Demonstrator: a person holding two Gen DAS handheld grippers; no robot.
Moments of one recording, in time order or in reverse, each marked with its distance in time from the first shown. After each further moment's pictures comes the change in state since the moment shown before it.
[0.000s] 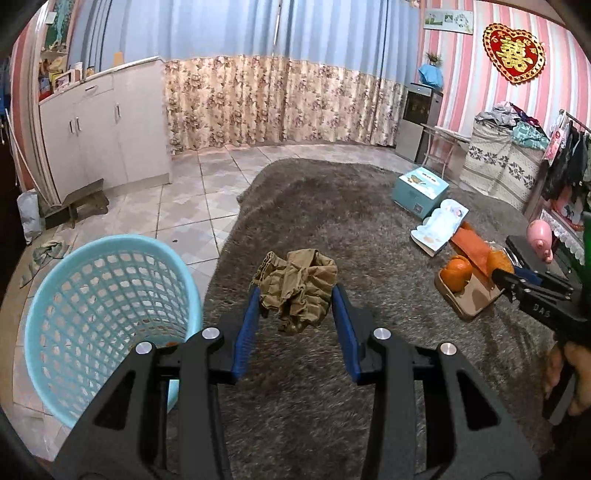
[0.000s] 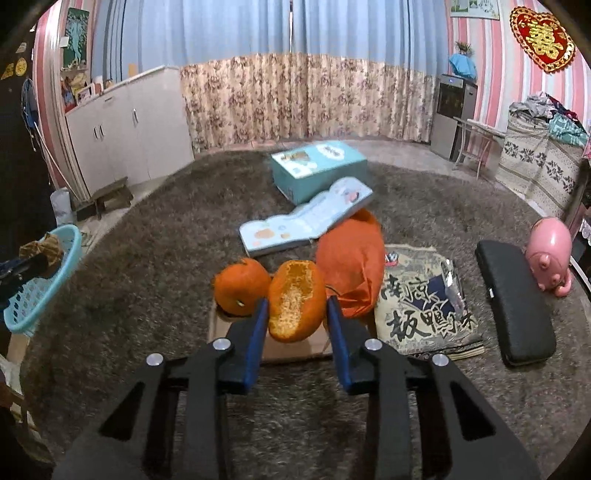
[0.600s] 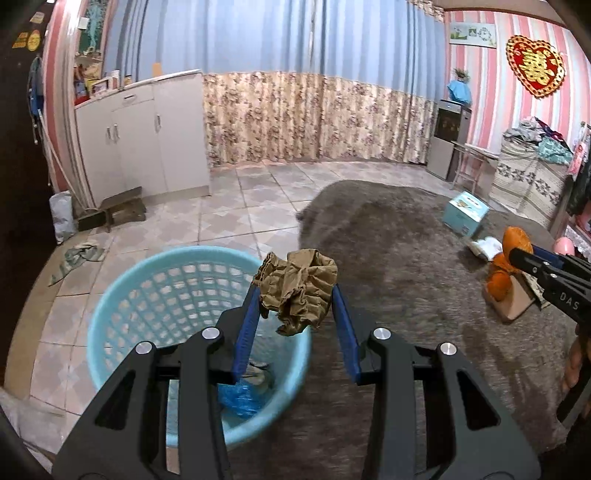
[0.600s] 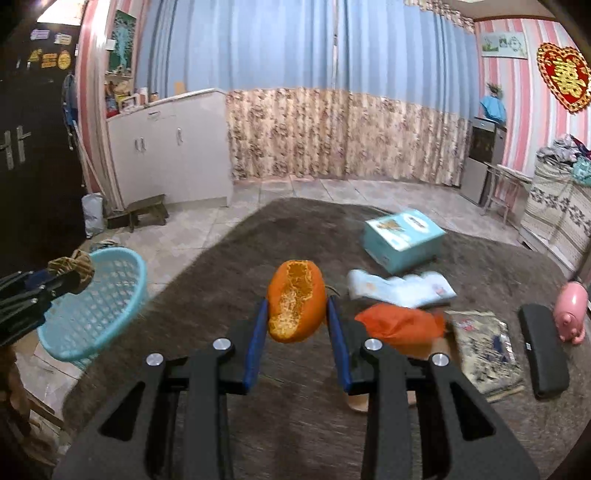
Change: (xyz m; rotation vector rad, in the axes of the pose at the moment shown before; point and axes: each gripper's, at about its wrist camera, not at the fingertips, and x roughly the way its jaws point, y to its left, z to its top) left arm -0.037 0.074 0.001 -0.037 -0.066 0.126; right arm -0.033 0.105 0.032 -0.100 -0.137 0.106
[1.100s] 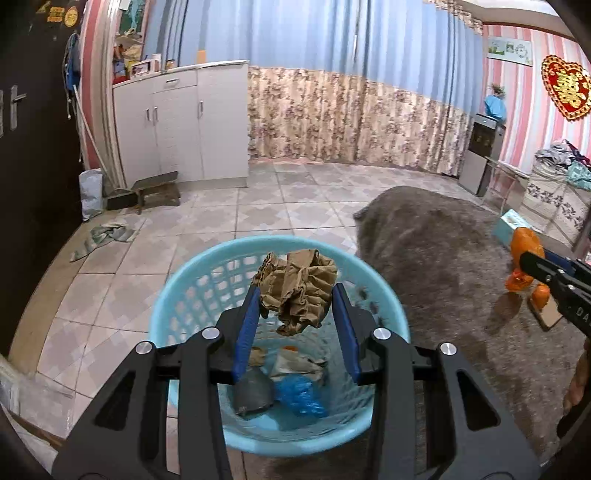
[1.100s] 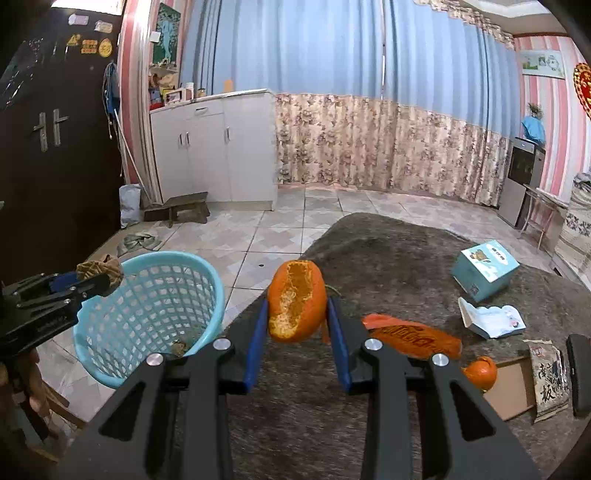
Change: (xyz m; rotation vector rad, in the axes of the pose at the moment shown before) left arm 0.004 0.083 -0.012 -0.097 0.007 0.095; right arm 0.013 0.096 0.007 -0.085 -0.019 0.125
